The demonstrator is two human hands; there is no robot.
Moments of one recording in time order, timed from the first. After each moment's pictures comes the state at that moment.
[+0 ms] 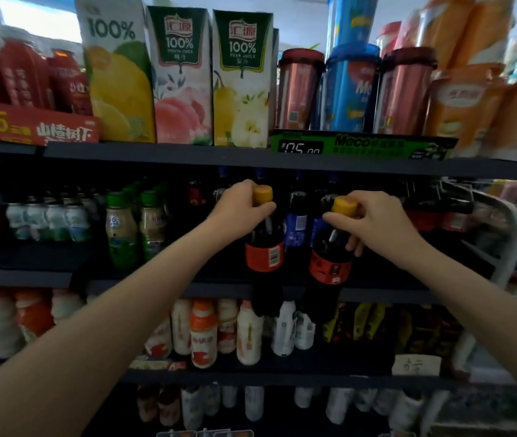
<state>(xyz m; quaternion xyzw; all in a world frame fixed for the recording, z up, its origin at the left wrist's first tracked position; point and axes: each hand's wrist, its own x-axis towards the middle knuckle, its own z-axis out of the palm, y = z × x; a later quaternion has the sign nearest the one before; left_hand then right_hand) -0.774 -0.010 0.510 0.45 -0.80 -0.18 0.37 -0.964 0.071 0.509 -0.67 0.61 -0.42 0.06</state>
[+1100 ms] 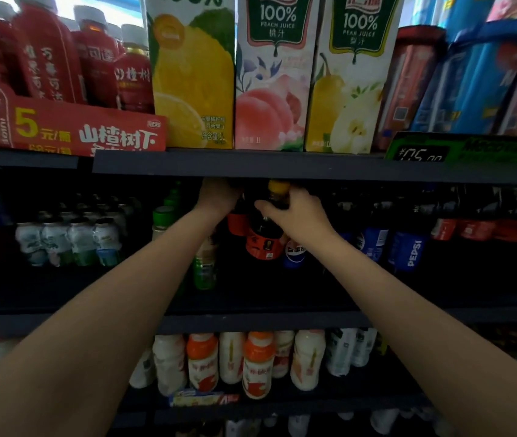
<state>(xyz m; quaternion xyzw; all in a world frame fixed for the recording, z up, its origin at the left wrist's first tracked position) -0.662 -0.206 0.498 0.47 -0.73 -0.22 0.44 -0.777 -0.111 0.492 -0.63 0.63 -0.44 0.09</state>
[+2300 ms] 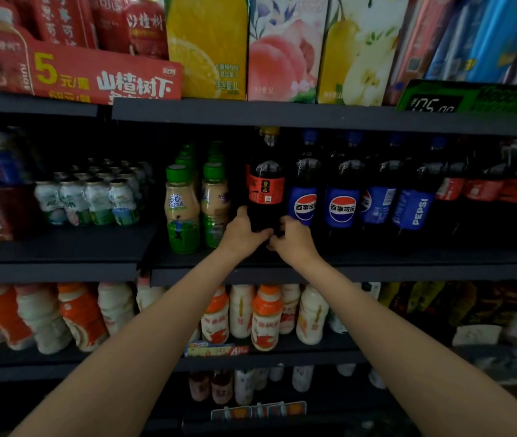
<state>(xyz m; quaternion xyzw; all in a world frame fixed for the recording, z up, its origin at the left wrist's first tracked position) -0.654 -0.157 0.378 0.48 -0.74 -0.32 0.34 -0.761 -0.109 0.377 -0.58 0.69 -0.40 0.16</state>
